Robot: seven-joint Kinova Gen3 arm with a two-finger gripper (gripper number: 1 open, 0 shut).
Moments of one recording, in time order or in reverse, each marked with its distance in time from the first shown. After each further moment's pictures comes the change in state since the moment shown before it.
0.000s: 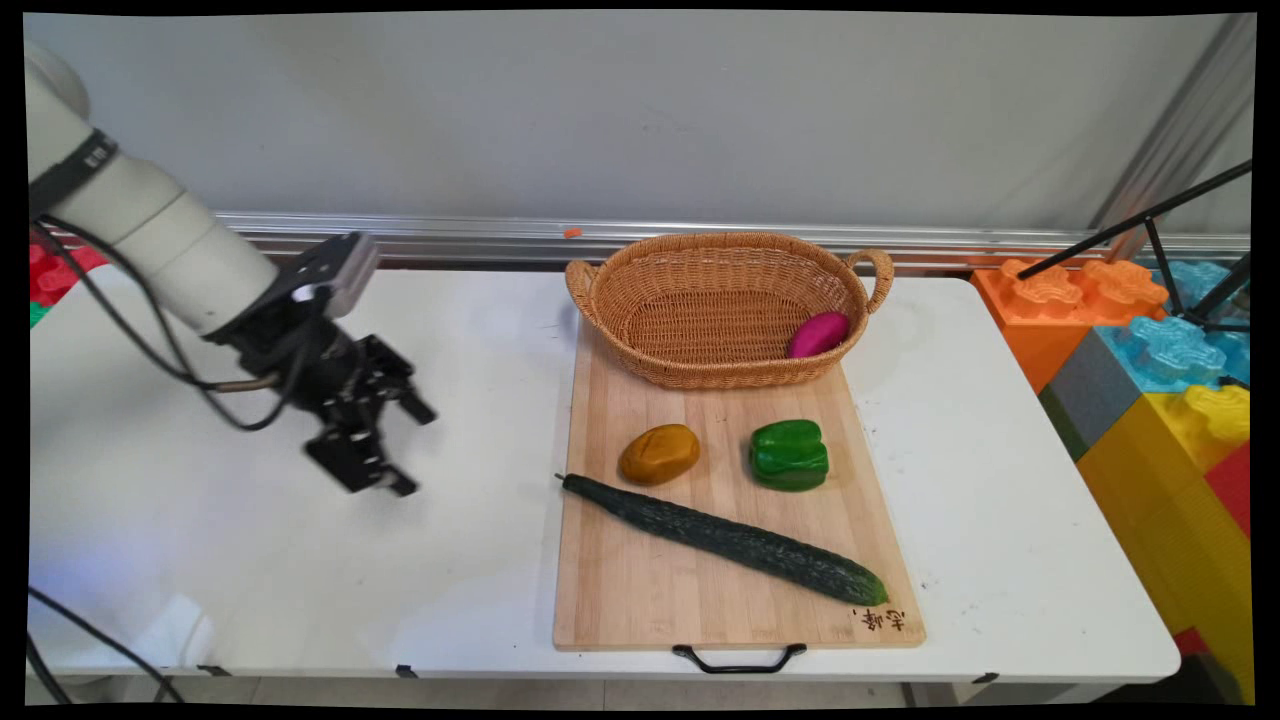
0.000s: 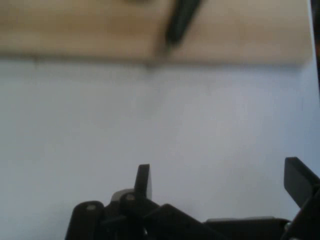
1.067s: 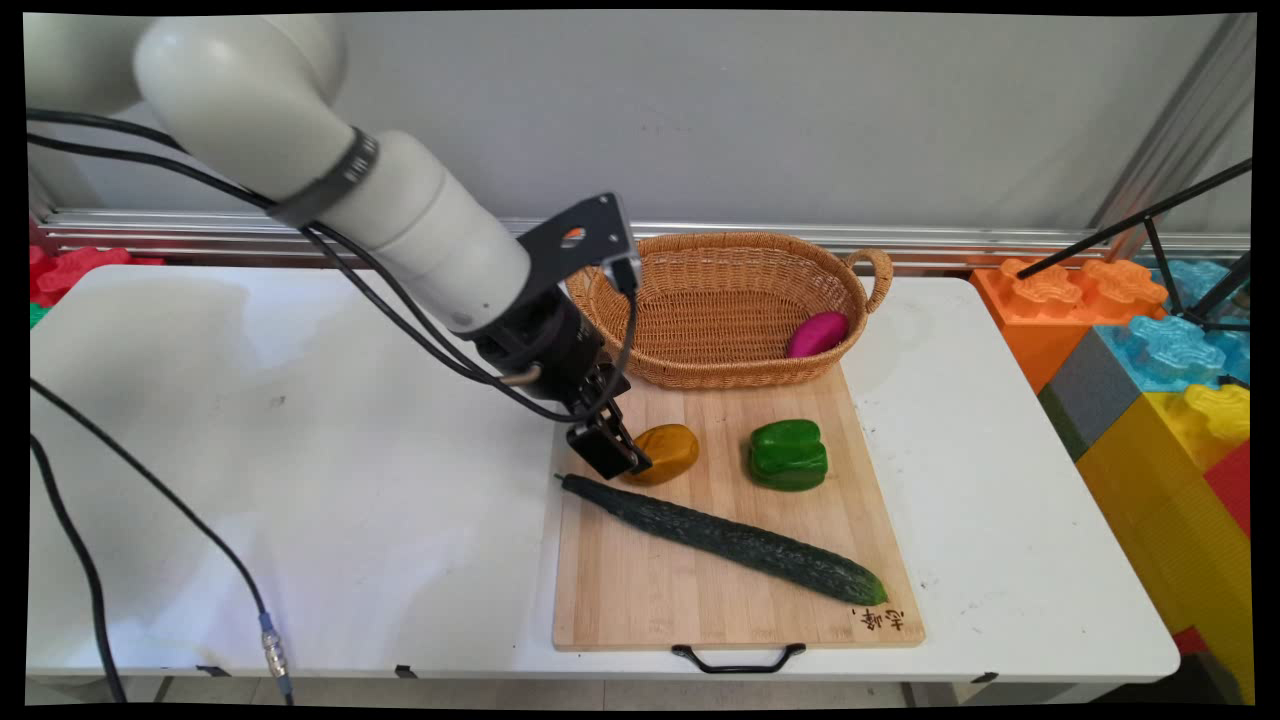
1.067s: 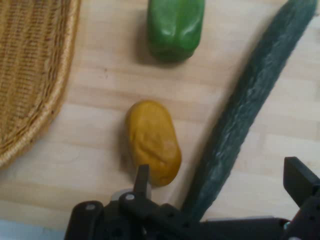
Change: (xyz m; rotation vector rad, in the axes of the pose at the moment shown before) arm 0.194 0.054 0.061 0.175 0.016 -0.081
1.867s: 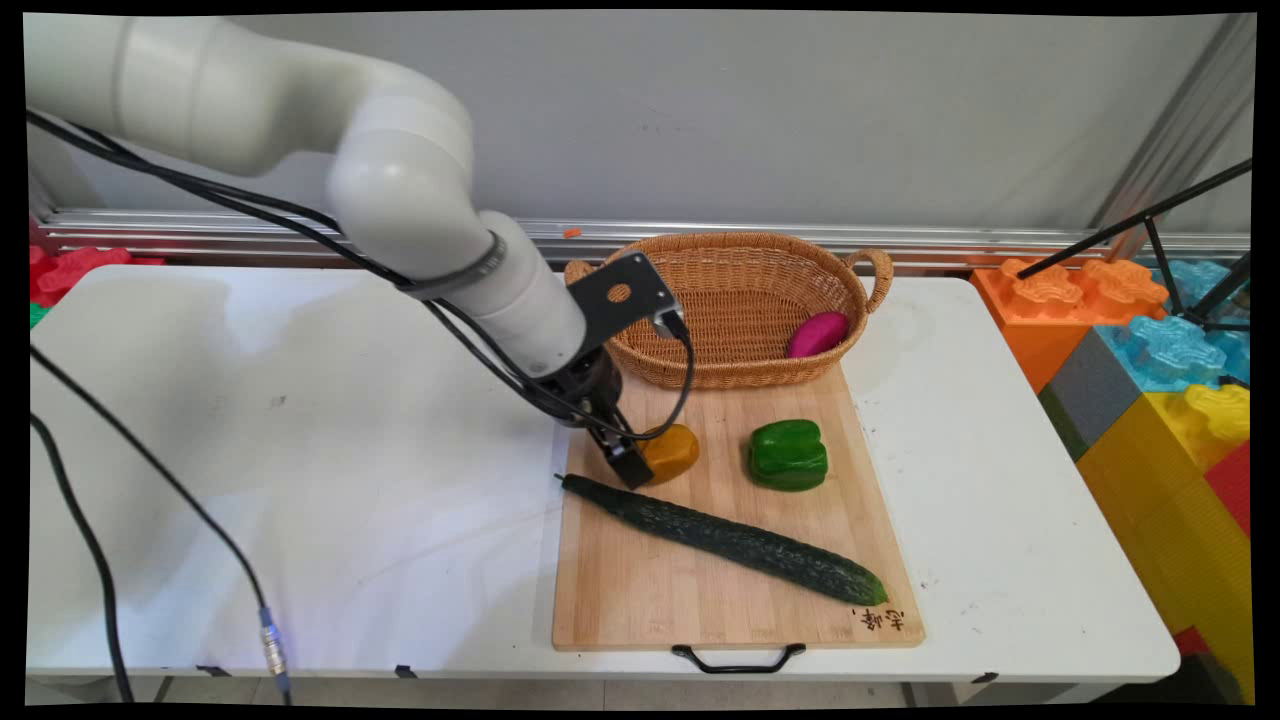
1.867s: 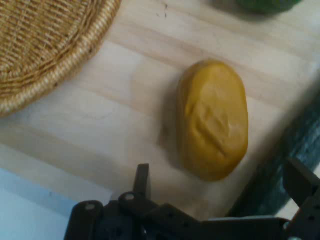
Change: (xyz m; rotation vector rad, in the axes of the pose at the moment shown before) arm 0.006 -0.008 0.075 0.128 -0.148 -0.192
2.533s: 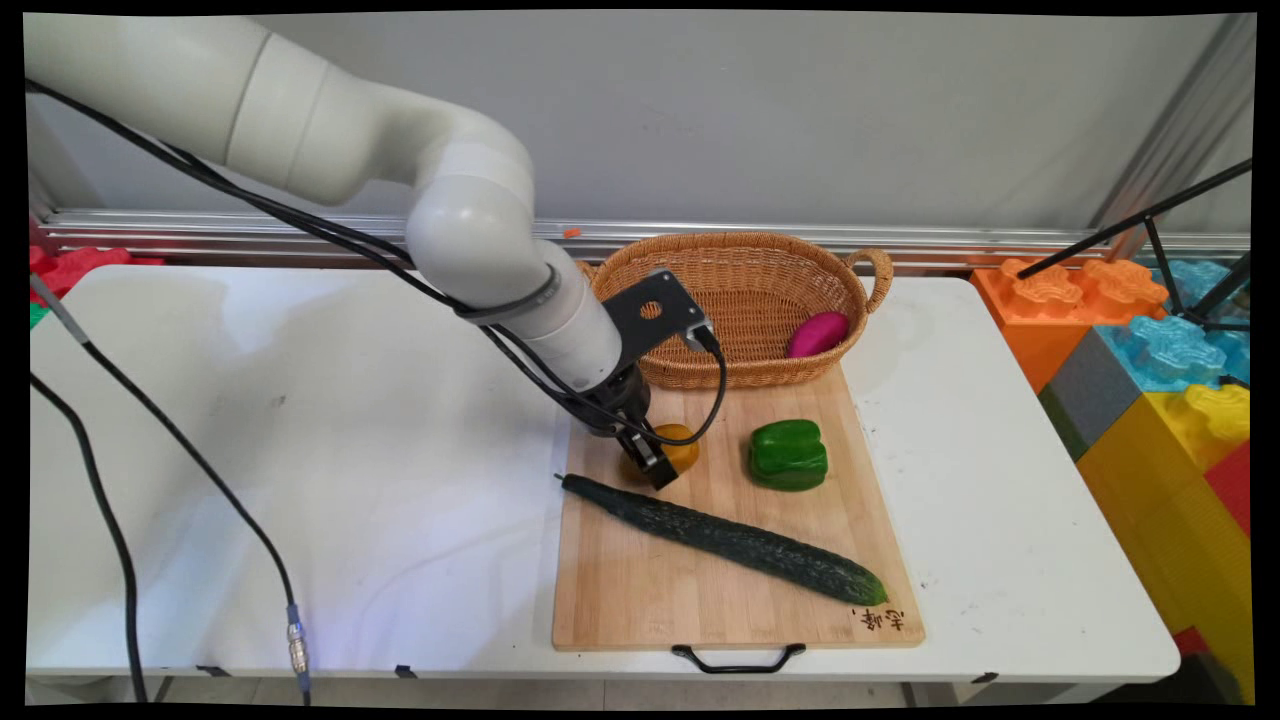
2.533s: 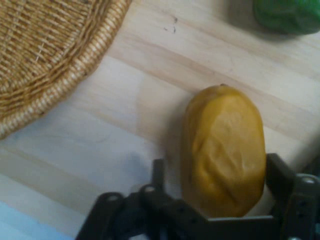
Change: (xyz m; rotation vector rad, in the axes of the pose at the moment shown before) arm 0.017 0.005 0.035 0.020 -0.008 -0.038
